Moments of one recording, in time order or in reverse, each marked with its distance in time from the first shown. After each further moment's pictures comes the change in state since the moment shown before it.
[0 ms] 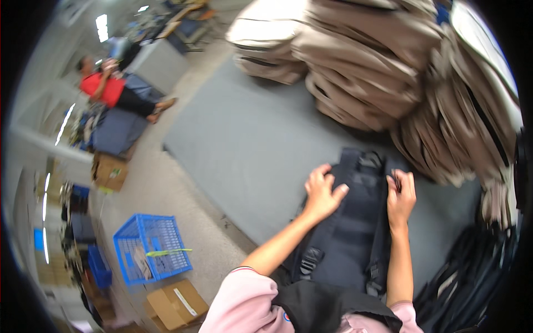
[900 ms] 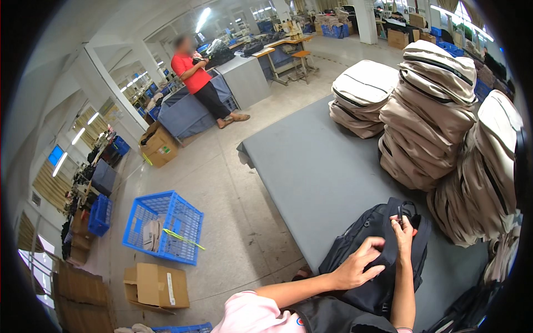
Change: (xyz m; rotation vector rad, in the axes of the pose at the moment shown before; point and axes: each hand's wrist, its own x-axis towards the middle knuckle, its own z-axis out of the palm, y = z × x) left_hand -0.137 0.125 -0.122 -0.609 -0.062 0.256; right_hand -0.030 -0.057 0.018 0.779 -0.494 0.406
